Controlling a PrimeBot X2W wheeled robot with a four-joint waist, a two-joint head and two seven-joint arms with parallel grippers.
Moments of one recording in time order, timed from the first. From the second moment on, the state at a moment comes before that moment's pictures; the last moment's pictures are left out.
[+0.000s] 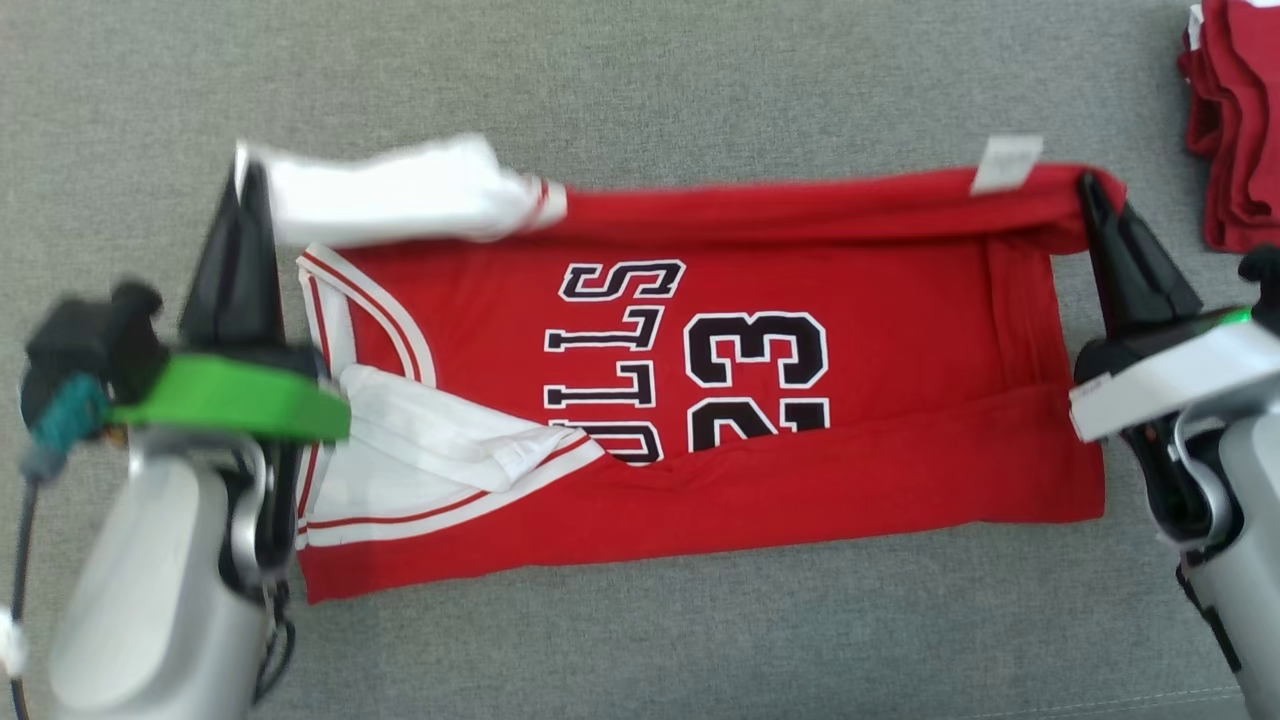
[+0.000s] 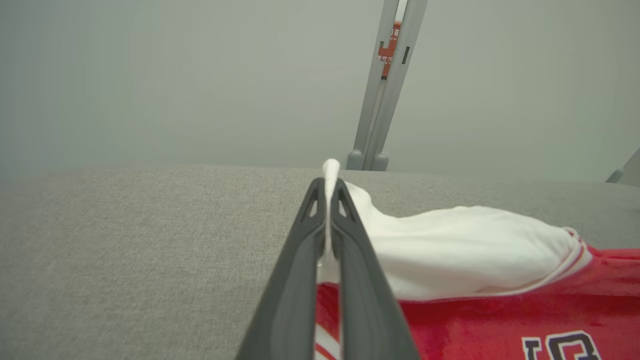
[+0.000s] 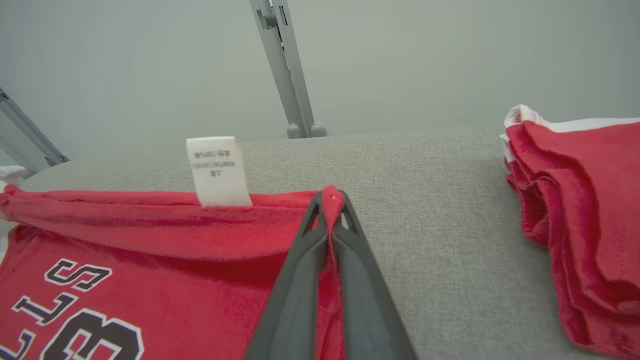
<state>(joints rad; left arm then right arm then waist) -0.49 0.29 -0.26 0.23 -0.52 0.03 -0.25 -0.42 -0.43 0.21 0.22 0.59 0.13 -0.21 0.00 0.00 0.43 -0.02</state>
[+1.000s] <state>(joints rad) -0.06 0.26 -0.25 0.06 -0.56 0.17 -0.22 -0.11 -0.32 0.12 0.16 0.53 0.13 -0.26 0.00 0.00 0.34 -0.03</state>
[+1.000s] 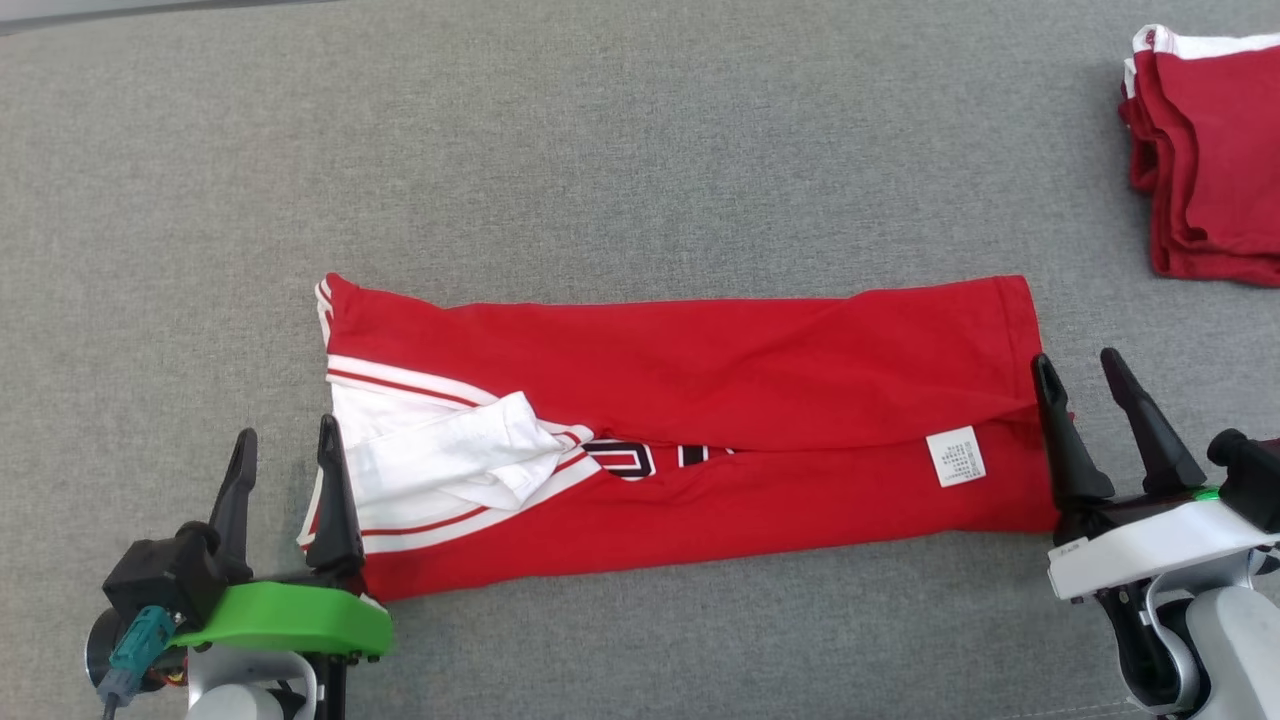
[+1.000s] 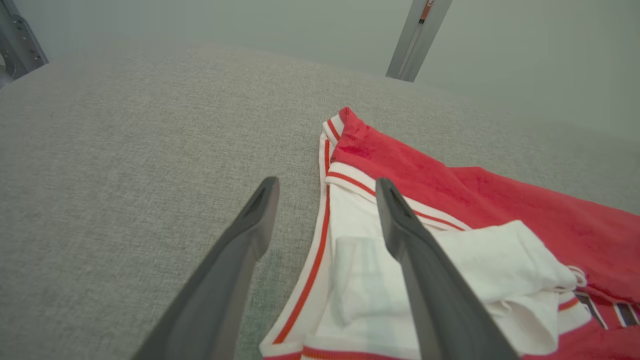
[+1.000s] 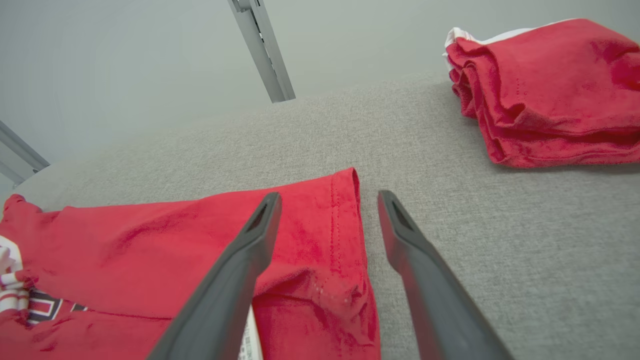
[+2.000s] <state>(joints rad) -0.04 0.27 -0.26 0.00 -0.37 0.23 -0.26 0.01 -0.19 0.02 -0.06 0.31 0.13 -0.16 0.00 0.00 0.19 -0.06</state>
